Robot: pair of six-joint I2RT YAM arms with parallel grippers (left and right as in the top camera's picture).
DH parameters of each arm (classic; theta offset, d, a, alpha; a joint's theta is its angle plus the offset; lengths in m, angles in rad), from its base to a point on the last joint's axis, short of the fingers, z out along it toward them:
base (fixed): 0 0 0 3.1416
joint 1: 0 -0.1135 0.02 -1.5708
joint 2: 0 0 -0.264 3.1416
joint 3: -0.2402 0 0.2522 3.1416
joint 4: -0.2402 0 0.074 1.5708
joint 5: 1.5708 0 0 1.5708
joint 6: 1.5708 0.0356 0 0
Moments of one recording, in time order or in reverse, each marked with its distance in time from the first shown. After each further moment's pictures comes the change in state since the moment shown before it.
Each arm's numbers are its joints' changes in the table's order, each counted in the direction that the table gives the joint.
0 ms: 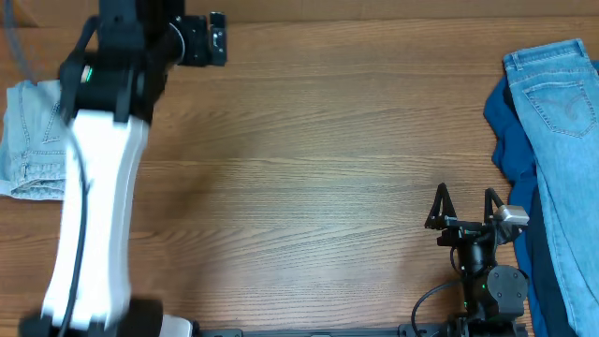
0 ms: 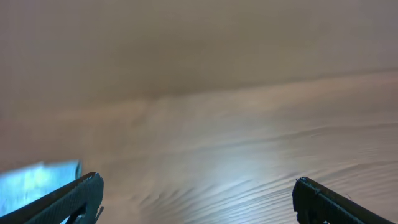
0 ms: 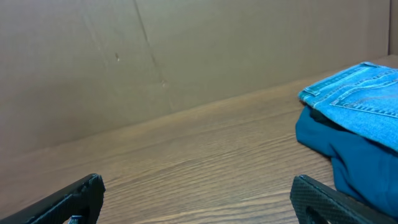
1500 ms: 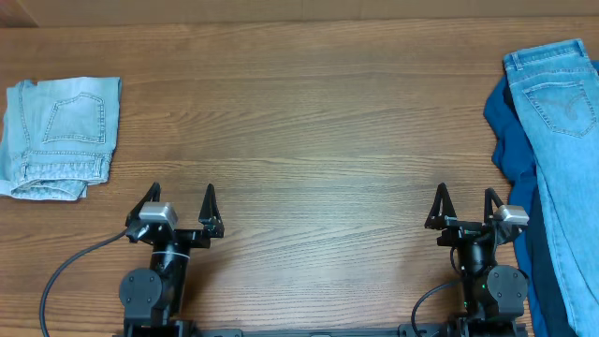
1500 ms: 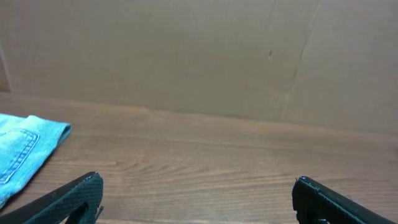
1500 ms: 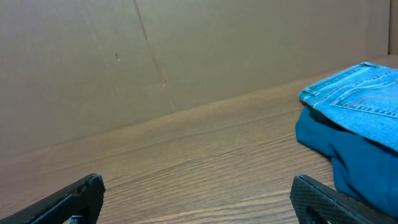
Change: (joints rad) left arm -0.124 1.447 1.925 1.059 0.079 -0.159; right arm 0.000 0.000 0.000 0.000 0.000 0.000
